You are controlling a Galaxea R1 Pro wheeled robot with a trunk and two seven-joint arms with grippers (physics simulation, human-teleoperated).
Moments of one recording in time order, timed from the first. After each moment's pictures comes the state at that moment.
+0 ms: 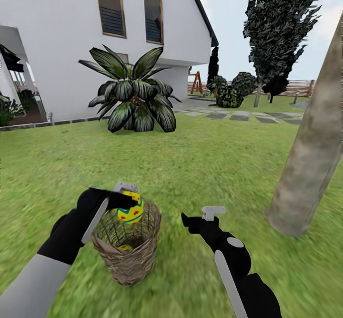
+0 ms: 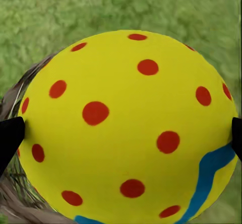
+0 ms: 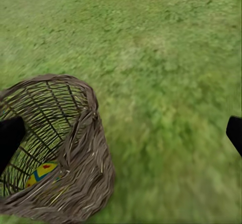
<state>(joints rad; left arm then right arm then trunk) -0.71 0.14 -0.27 -1.30 0.14 1.04 -0.11 -0.27 0.14 0.22 -1.58 -0.17 0.62 -0.09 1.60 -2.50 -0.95</state>
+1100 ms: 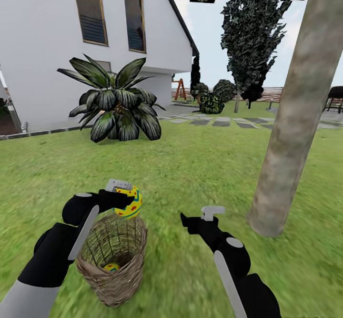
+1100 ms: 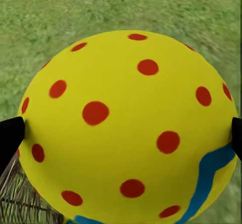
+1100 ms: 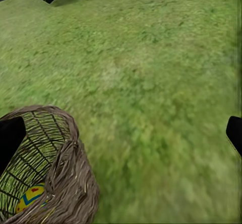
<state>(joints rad) -0.58 0.14 -0.20 -1.57 0.15 1.04 -0.05 -0.27 0.14 0.22 -1.59 -0.17 0.62 -0.09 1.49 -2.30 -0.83</state>
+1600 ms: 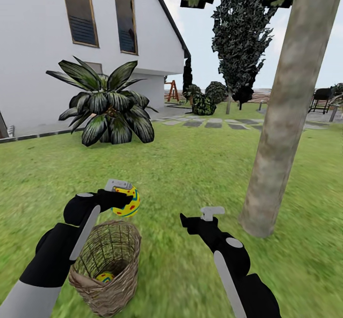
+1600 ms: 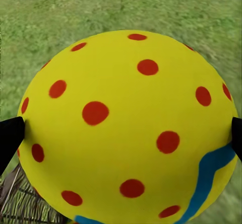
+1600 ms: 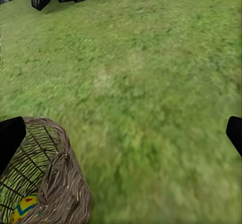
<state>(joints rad) -0.58 0.13 -0.20 -1.57 0.15 1.04 0.01 -0.27 0.14 0.22 -1.58 -0.17 0.62 -0.09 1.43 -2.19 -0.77</state>
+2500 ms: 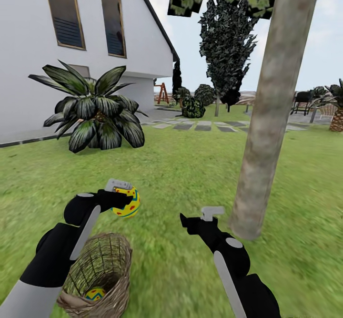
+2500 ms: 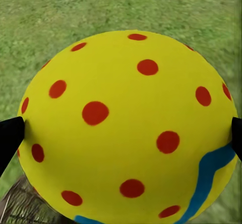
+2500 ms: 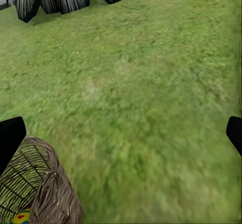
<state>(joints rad) -0.58 0.13 -0.20 -1.57 0.15 1.04 0.01 -0.27 0.14 0.23 -1.59 -0.17 0.62 -0.09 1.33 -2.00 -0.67</state>
